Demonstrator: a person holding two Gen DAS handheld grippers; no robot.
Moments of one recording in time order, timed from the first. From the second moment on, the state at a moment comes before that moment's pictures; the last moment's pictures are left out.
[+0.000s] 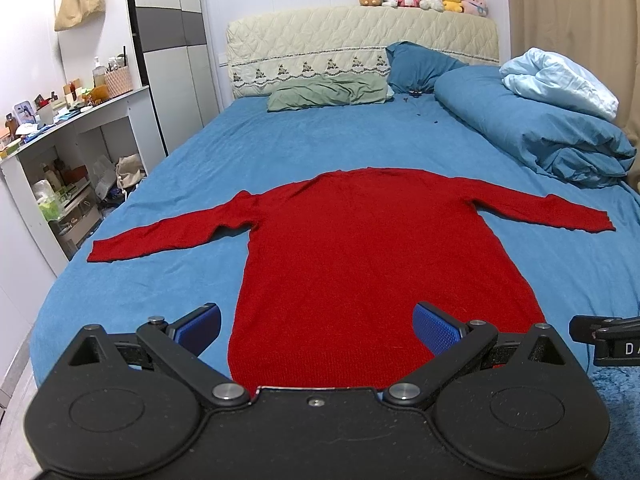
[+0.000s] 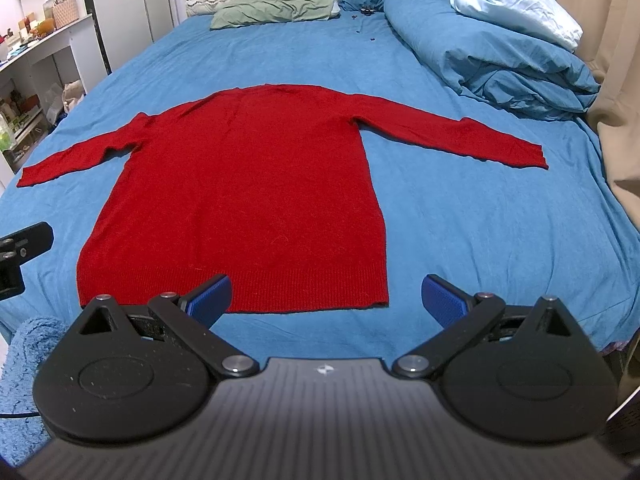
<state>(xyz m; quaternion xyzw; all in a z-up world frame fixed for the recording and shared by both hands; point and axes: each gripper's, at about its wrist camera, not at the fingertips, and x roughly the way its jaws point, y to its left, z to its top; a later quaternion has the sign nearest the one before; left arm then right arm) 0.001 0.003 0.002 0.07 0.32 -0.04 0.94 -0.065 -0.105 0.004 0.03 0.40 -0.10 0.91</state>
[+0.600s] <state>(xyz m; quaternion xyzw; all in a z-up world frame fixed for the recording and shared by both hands) 0.197 -0.095 0.085 0.06 0.25 -0.15 0.96 0.058 -0.254 0.045 0.08 0.35 -0.19 0.92</state>
